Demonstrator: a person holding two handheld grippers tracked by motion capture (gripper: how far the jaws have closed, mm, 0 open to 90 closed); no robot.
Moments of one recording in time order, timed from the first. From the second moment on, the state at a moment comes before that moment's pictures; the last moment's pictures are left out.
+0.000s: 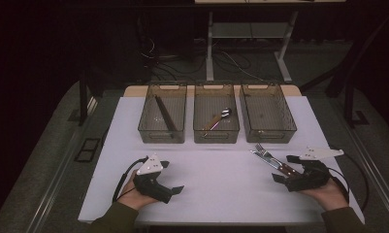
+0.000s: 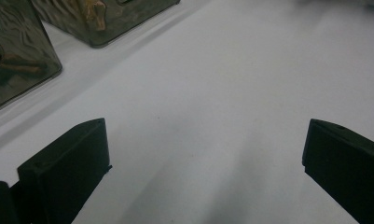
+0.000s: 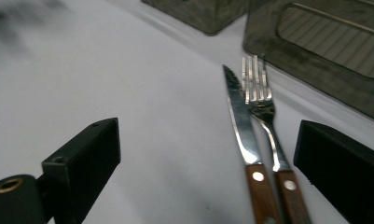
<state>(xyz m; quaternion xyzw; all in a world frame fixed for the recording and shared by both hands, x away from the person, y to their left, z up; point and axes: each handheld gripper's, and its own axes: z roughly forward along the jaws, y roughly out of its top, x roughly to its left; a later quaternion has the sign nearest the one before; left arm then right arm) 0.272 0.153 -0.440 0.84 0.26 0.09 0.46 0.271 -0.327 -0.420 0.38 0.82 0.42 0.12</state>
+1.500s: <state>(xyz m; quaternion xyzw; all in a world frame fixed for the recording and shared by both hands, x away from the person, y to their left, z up) 0.272 0.150 -0.443 0.85 0.26 0.09 0.46 0.317 -0.361 -0.437 0.40 0.84 0.36 0.10</state>
